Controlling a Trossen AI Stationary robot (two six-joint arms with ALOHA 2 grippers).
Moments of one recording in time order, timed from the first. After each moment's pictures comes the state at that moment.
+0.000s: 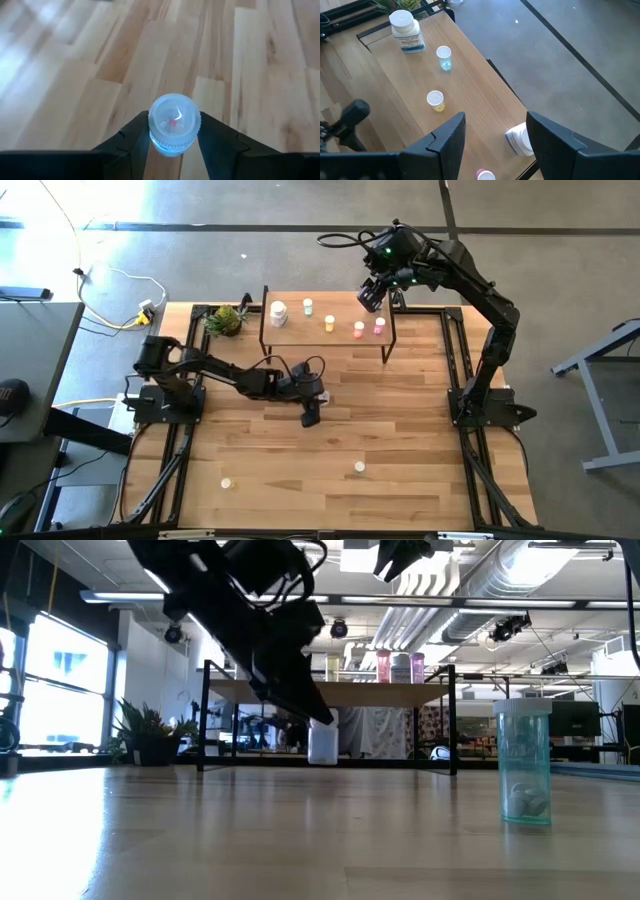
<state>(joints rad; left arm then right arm) 0.08 1.73 0.92 0.06 -0.21 -0.15 -0.47 1.78 2.33 -1.38 0.19 0.04</state>
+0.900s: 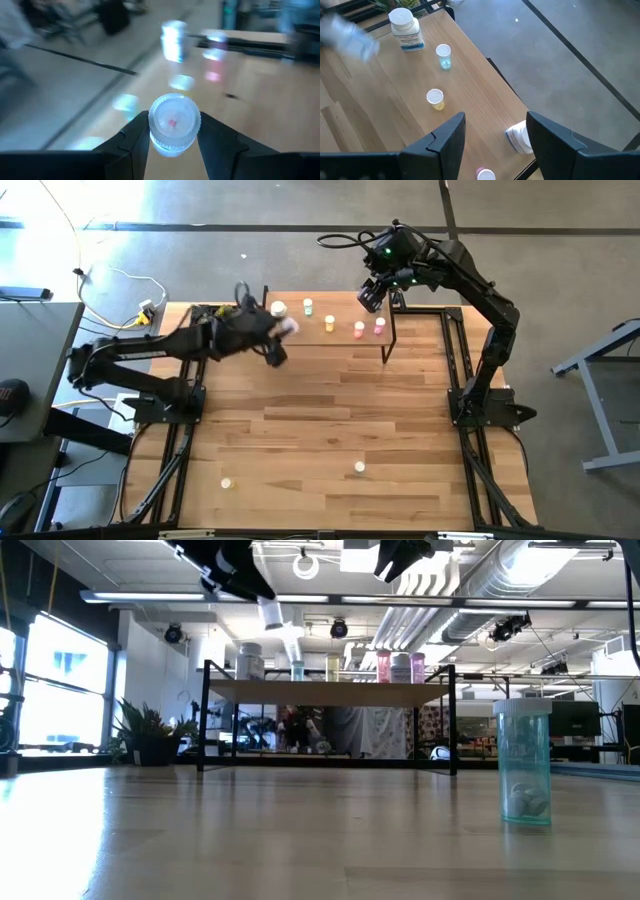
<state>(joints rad) 0.35 1.13 0.96 -0.23 -0.39 0.06 -0.46 1.78 2.33 -1.39 0.19 0.04</state>
